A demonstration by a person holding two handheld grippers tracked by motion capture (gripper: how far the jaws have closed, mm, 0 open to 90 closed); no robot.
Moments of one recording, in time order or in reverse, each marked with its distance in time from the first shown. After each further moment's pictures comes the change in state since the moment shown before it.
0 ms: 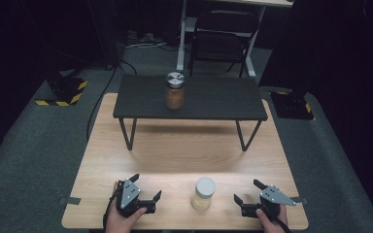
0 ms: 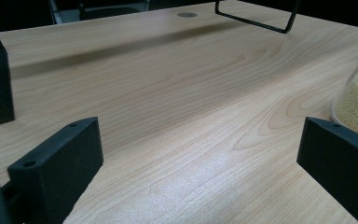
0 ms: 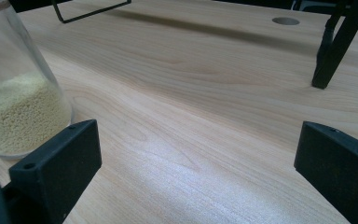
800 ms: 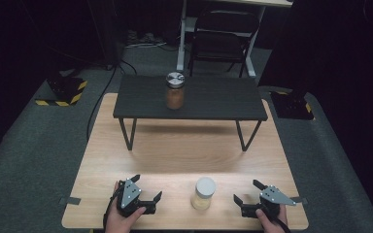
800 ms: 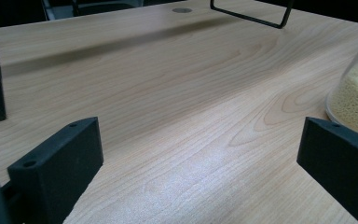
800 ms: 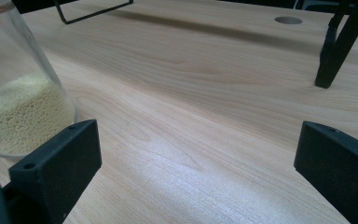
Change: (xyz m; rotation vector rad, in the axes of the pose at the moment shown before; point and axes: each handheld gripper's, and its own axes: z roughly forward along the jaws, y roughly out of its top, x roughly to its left) left arm 0.003 0.002 0.001 0.015 -0.026 0.005; right arm 0.000 -0.001 -0.001 -0.002 0.004 0.011
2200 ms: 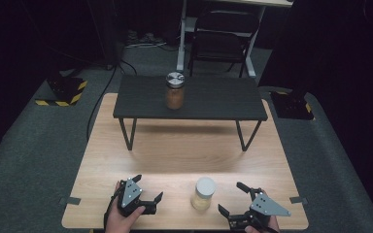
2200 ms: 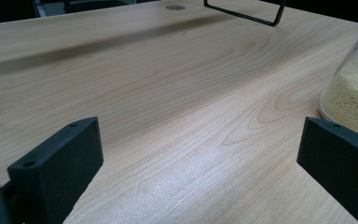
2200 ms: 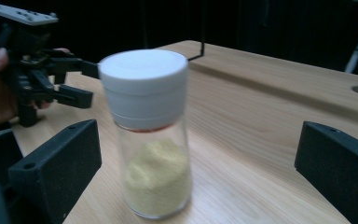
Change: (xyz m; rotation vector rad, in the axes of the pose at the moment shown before) left arm 0.003 0.002 0.001 0.009 -0.022 0.005; right arm 0.037 0.023 -0.009 -0.144 0.203 -0.079
